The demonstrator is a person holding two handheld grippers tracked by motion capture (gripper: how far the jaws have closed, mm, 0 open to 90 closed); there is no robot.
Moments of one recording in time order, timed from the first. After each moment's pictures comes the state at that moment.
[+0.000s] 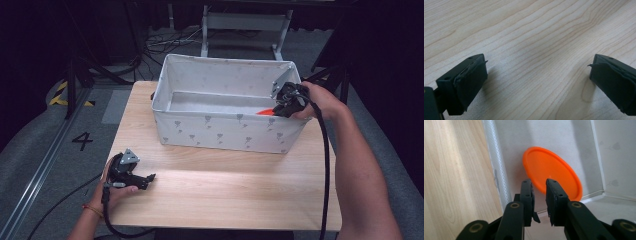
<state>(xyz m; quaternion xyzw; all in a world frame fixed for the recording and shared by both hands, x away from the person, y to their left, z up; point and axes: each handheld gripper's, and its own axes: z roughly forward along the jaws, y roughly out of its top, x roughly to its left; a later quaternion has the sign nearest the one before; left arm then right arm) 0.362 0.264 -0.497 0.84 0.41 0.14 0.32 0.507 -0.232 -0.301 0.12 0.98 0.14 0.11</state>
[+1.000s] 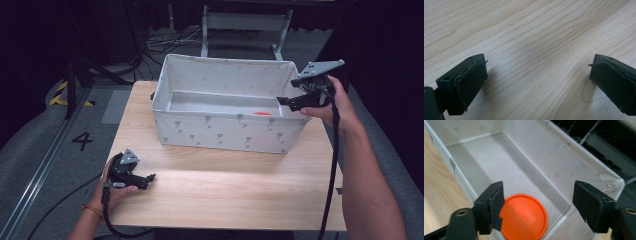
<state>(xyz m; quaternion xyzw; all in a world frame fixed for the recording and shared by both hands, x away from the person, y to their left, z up) 0.362 0.264 -0.497 0.84 0.41 0.14 0.32 0.467 -0.268 -0.263 0.29 0.85 0.35 0.26</state>
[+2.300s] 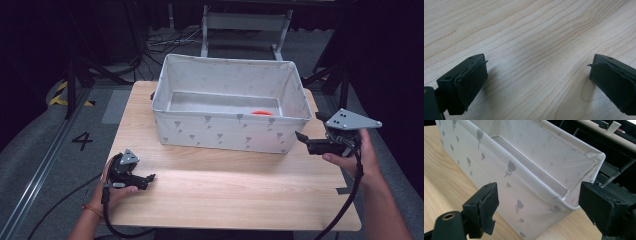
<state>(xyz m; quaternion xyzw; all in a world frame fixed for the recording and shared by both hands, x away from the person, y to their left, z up) 0.361 0.264 -0.497 0.84 0.41 0.14 0.32 0.358 -0.308 -0.311 0.31 0.80 0.39 0.33</state>
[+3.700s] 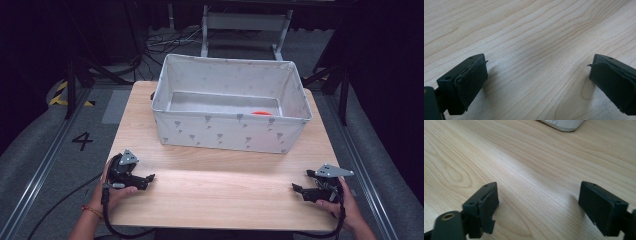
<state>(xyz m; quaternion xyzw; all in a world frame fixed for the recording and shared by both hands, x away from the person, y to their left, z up) 0.359 0.265 -0.497 0.84 0.42 0.15 0.32 0.324 -0.359 -0.501 0.42 0.82 0.36 0.17</state>
